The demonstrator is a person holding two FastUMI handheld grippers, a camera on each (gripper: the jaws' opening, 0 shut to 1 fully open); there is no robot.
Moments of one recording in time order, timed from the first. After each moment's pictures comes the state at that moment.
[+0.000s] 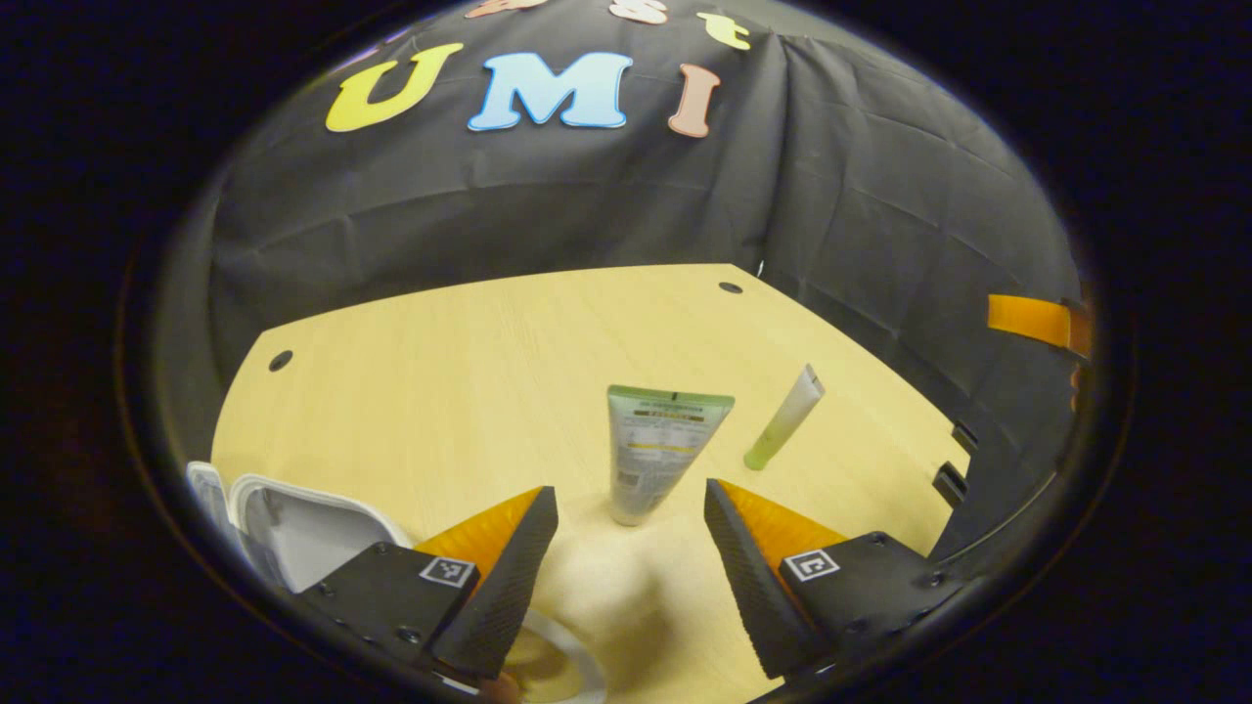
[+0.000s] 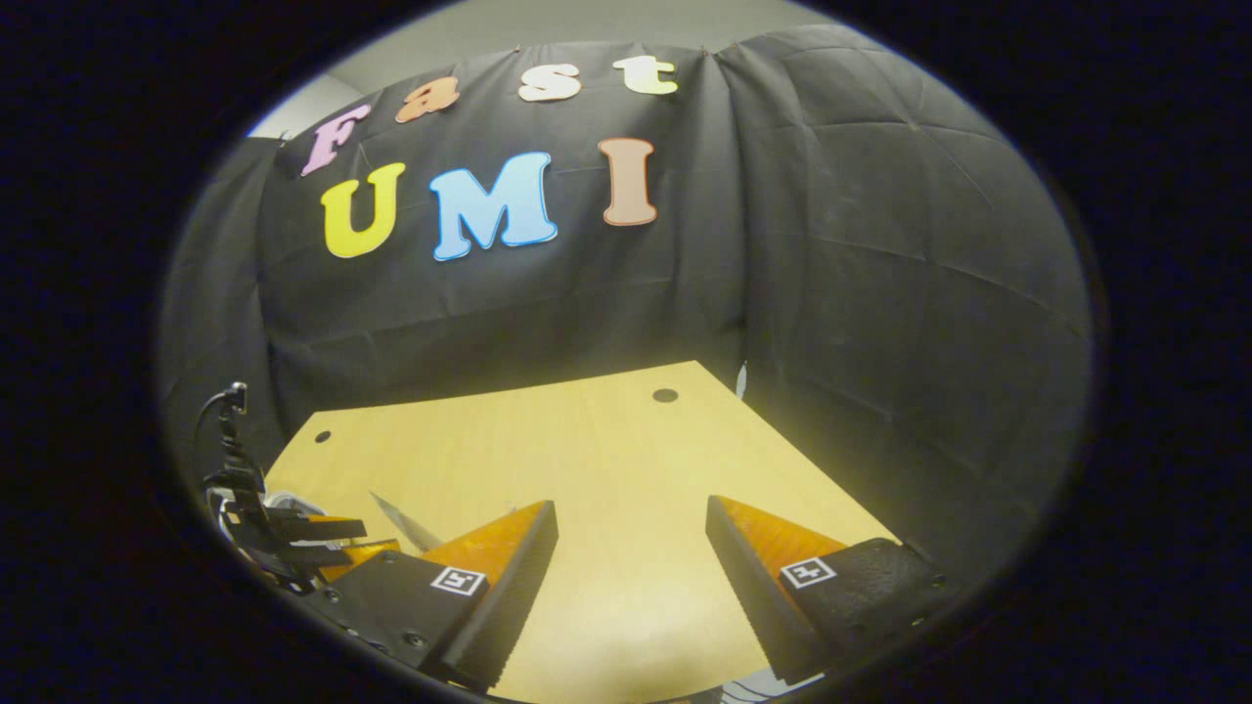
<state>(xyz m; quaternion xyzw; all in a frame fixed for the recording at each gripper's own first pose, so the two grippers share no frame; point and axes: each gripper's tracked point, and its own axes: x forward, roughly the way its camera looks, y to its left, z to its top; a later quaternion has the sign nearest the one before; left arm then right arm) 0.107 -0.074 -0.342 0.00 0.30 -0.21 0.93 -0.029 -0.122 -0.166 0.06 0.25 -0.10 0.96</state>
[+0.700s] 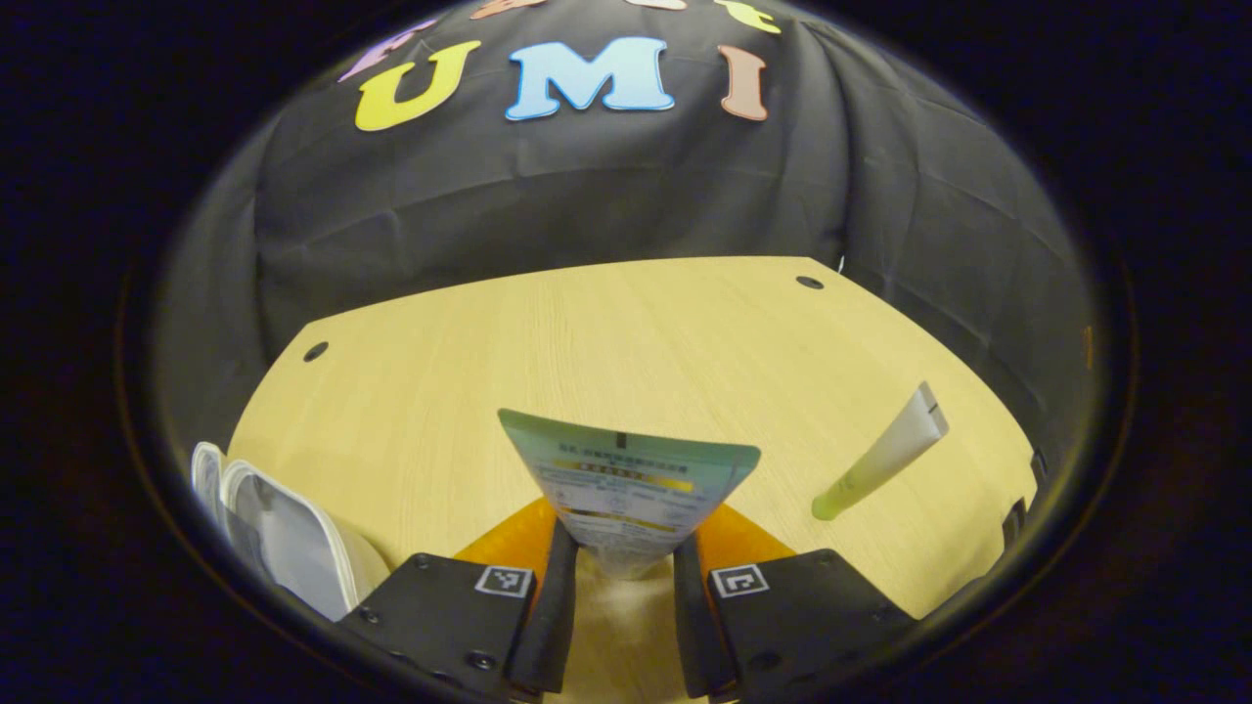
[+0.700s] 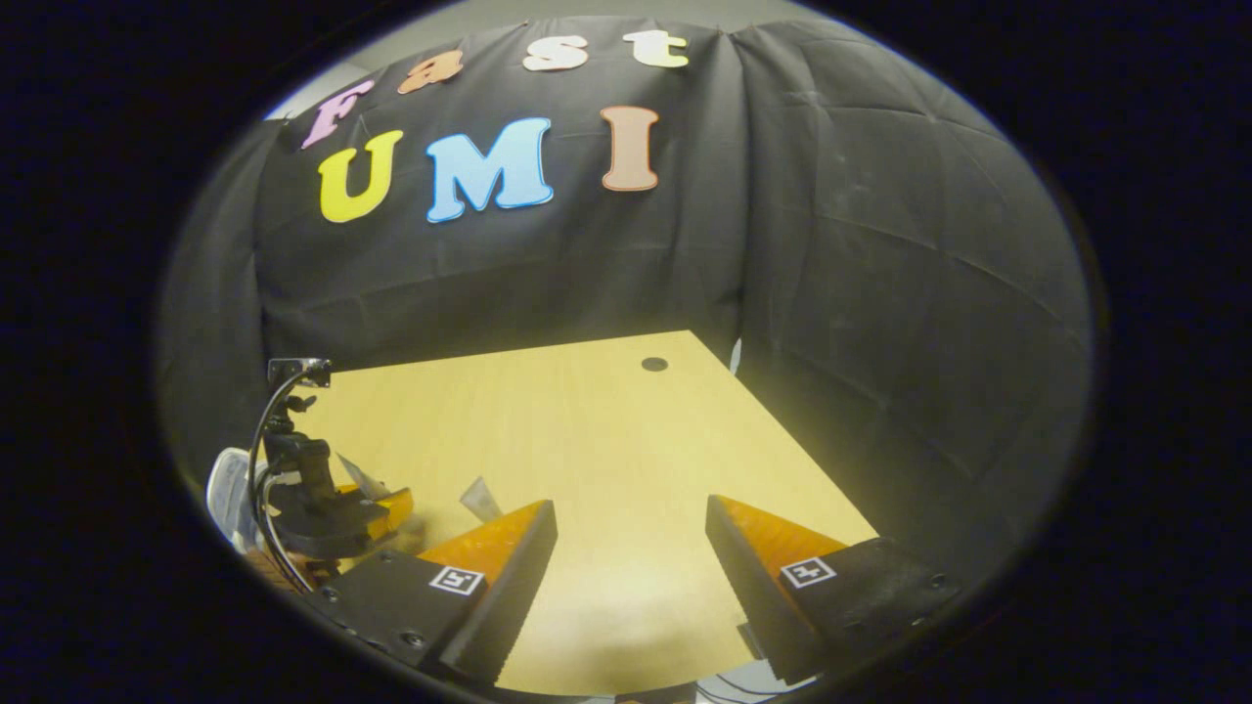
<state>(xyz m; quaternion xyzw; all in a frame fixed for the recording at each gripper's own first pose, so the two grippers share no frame) 0.165 -0.091 -0.384 0.02 0.30 -0.10 0.95 -0.025 -0.127 -0.194 0.05 0.31 -0.07 0.95</state>
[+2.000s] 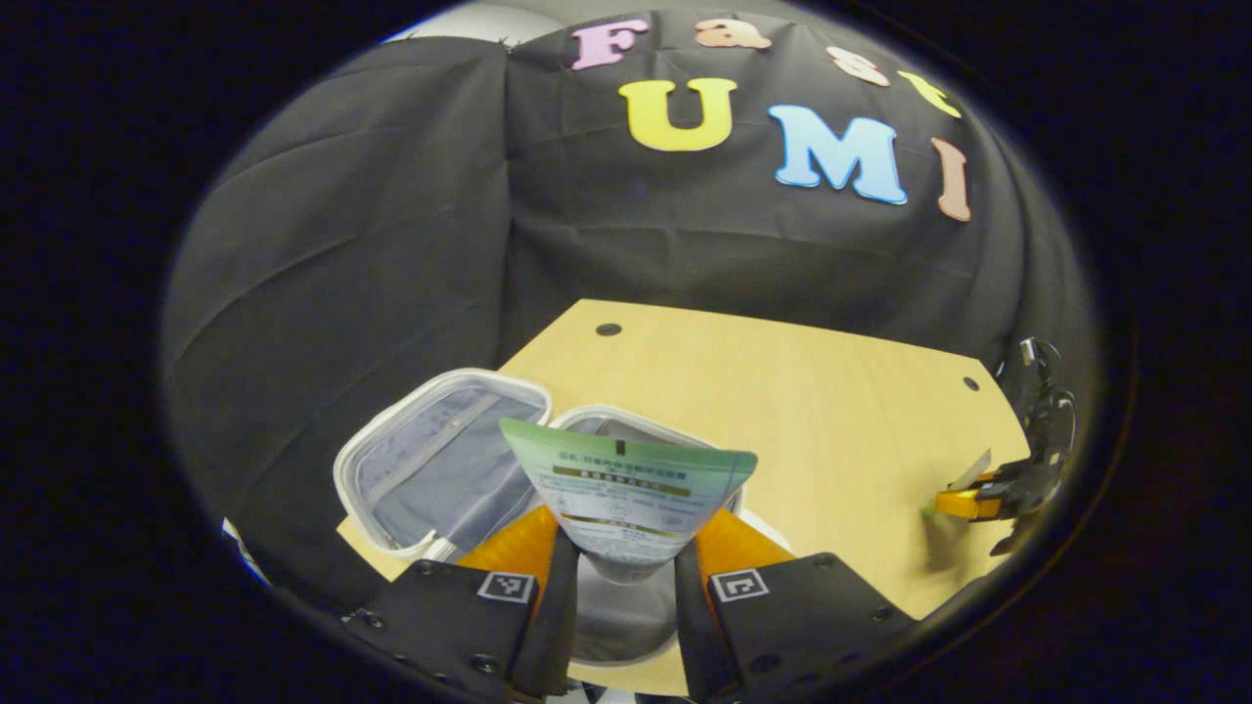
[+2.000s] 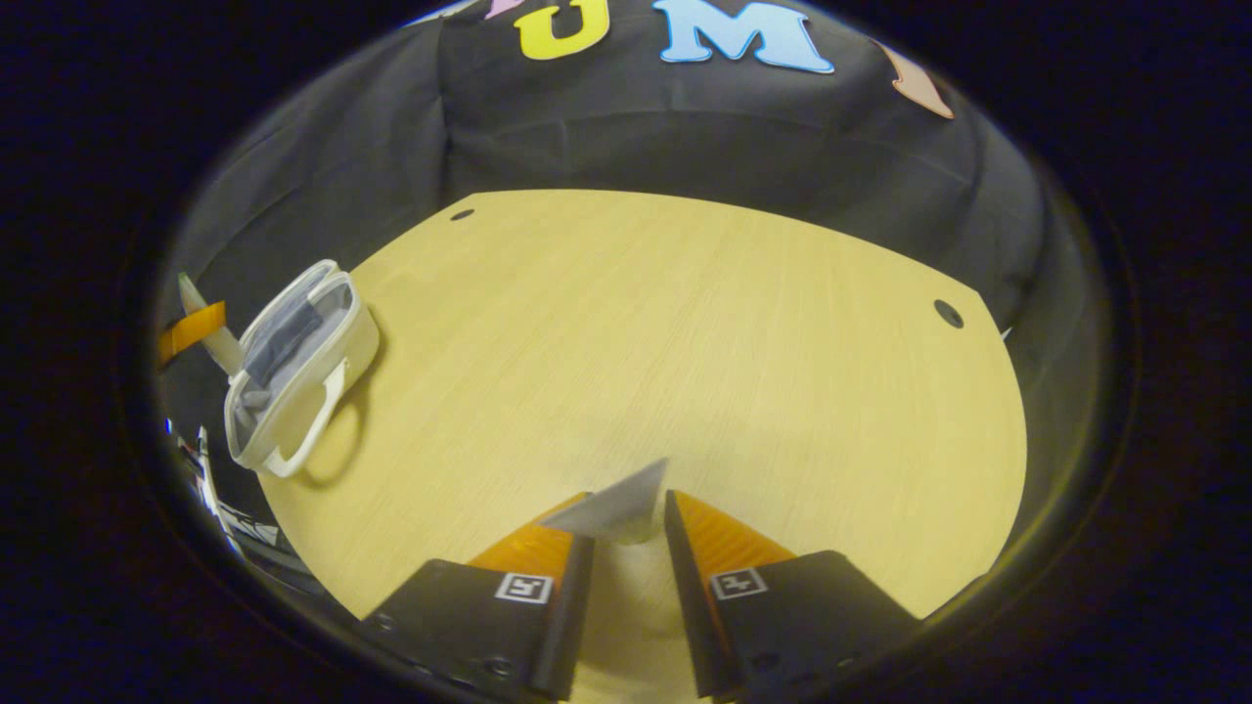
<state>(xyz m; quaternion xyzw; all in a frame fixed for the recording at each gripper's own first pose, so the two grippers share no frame) -0.031 0.177 -0.243 -0.06 0.25 0.20 0.95 0.073 0.002 -0.374 -0.06 0.45 0.25 0.85</state>
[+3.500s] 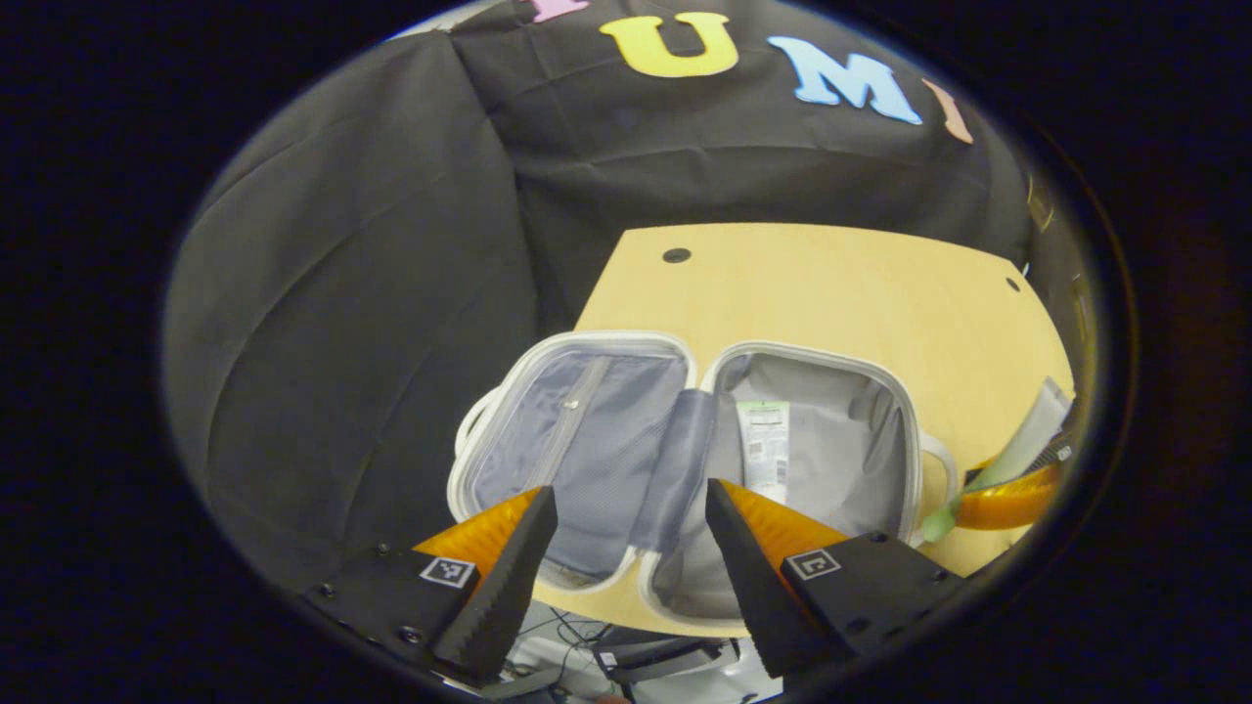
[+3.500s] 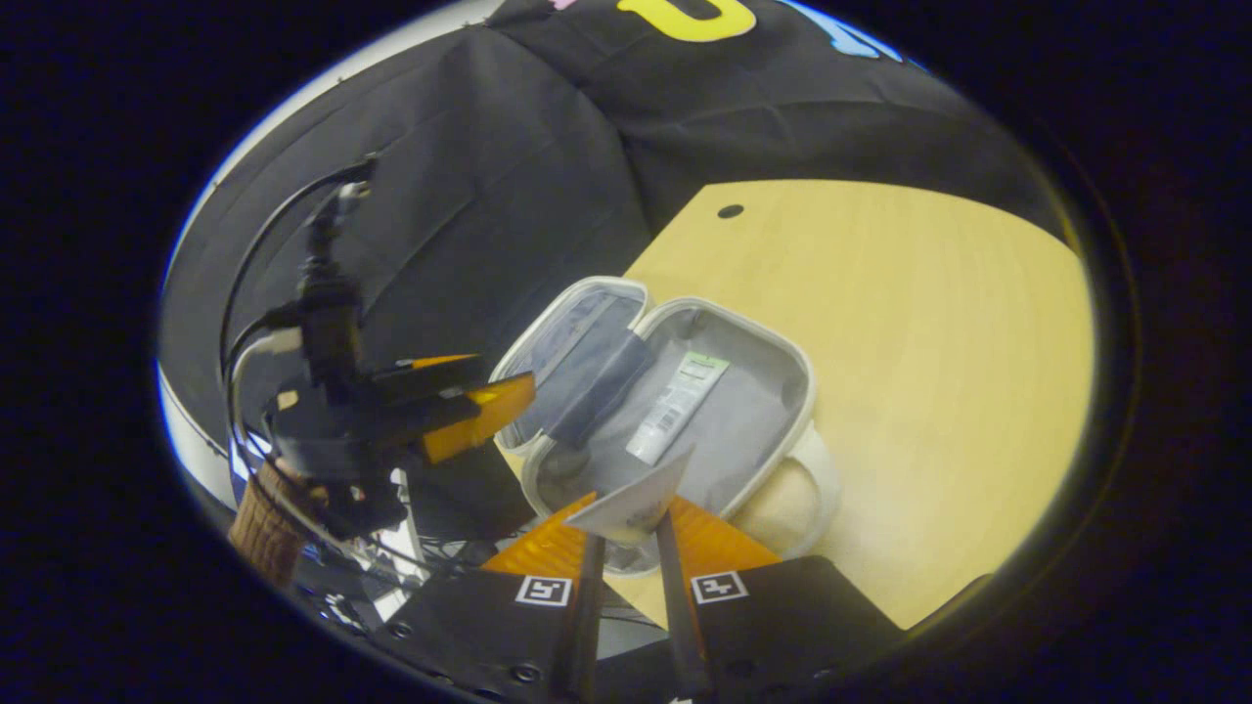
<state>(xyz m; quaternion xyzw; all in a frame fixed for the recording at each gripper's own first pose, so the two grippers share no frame) -0.084 0.345 -0.247 0.01 0.39 0.20 0.90 -0.074 0.316 -0.247 0.10 0.53 0.45 0.71</state>
